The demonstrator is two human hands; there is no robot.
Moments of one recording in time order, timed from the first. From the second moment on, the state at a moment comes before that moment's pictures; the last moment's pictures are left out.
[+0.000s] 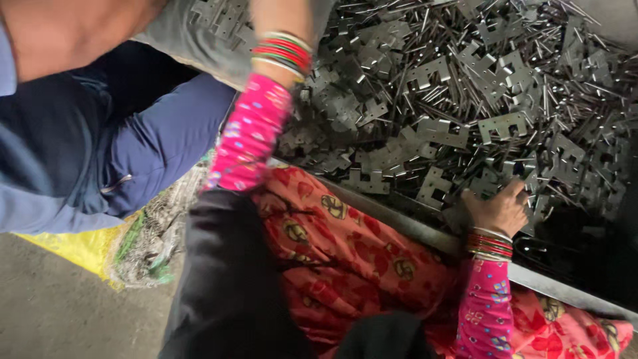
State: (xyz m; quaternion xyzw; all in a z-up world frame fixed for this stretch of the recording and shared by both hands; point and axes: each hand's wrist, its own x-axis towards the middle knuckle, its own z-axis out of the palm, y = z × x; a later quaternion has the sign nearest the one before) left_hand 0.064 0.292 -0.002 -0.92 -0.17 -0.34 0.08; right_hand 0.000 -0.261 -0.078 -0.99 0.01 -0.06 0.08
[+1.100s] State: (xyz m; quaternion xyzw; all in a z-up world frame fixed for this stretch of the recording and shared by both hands) left_hand 0.026 0.024 -0.024 -0.97 -0.02 0.13 -0.18; right_hand 0.065 -0.276 -0.102 -0.99 -0.11 -0.07 -0.02
